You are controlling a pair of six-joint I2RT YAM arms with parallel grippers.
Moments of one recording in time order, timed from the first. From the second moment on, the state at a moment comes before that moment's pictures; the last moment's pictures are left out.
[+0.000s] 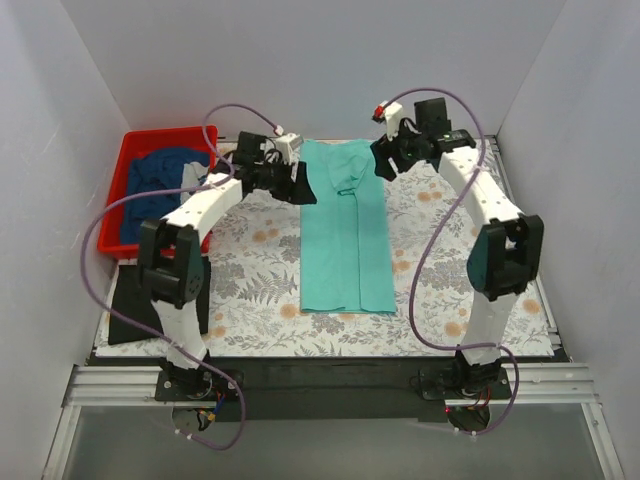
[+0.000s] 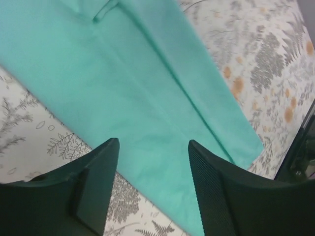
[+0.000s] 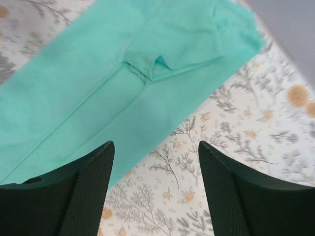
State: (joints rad) left arm -0.32 2.02 1.60 -0.39 0.67 -0.08; right arm 0.26 2.02 1.87 -0.65 -0.39 -0.43
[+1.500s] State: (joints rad) left arm -0.76 1.34 0.55 -0.13 0.45 0.78; right arm 0.65 1.22 0.55 -0.48 -0.40 -1.01
